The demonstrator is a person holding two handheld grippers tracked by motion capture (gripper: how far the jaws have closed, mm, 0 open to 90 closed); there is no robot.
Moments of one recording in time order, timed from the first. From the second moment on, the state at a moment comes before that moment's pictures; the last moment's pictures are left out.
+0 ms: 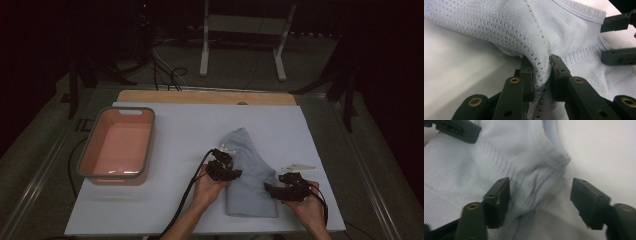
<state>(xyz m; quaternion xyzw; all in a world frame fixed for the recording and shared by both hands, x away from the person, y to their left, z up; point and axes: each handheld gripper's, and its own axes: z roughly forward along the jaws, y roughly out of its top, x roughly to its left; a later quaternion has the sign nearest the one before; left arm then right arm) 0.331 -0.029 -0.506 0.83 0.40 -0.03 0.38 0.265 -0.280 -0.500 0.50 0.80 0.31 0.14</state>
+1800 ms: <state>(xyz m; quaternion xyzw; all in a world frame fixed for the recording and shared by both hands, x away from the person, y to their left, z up) 0.339 0.006 -0.502 0.83 0.41 -0.02 0.38 0.258 -0.228 -0.506 0.52 0.79 0.31 0.03</state>
